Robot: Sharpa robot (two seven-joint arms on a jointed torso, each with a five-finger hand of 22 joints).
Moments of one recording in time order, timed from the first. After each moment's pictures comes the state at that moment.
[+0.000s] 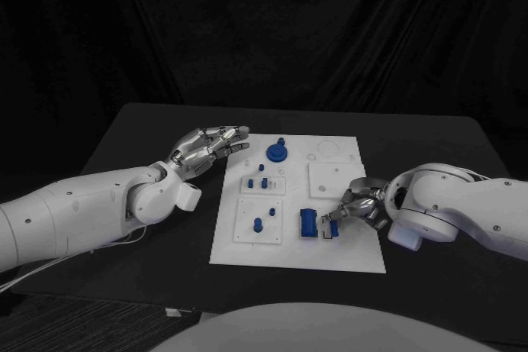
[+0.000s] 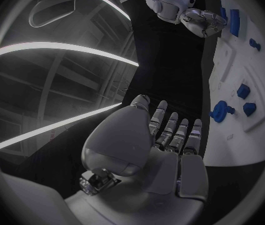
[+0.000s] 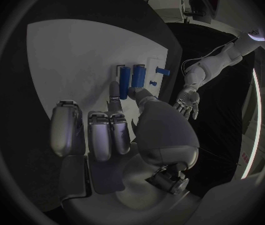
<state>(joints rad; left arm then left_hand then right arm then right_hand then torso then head) 1.14 -0.83 -0.21 1.34 -0.05 0.19 0.66 1.51 0.18 -0.08 0.27 0.60 0.66 0.18 0.14 0.06 0.18 0.25 0.45 0.05 0.09 0.25 0.28 0.04 0.09 0.13 0.29 0.04 0.26 1.24 -0.93 -0.21 1.75 -0.83 -0.05 -0.59 1.11 -0.02 0.15 0.01 0.77 1.11 0.04 0.18 0.57 1.47 -0.03 1.57 1.31 1.47 -0.09 1.57 1.31 0.05 1.47 0.01 1.33 1.31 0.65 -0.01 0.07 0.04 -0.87</state>
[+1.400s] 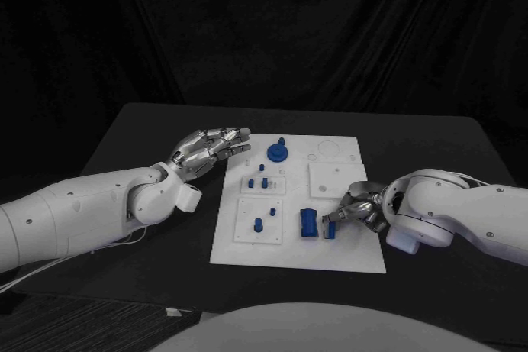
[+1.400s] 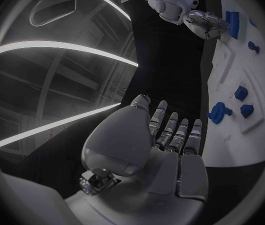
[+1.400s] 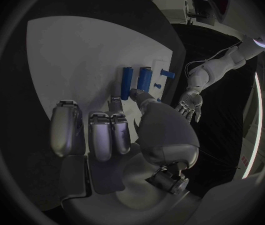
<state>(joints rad) 1.13 -0.83 -0.21 1.34 -0.05 0.21 0.65 1.51 0.17 -0.08 0.27 0.60 0.66 0.18 0.14 0.06 0.18 0.25 0.45 0.05 0.09 0.25 0.28 0.04 0.09 0.13 0.29 0.04 0.25 1.21 -0.92 -0.21 1.74 -0.88 -0.07 -0.59 1.01 0.00 0.20 0.03 0.58 1.10 0.04 0.20 0.58 1.47 -0.03 1.57 1.31 1.47 -0.09 1.57 1.31 0.05 1.47 0.01 1.33 1.31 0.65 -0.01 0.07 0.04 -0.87</state>
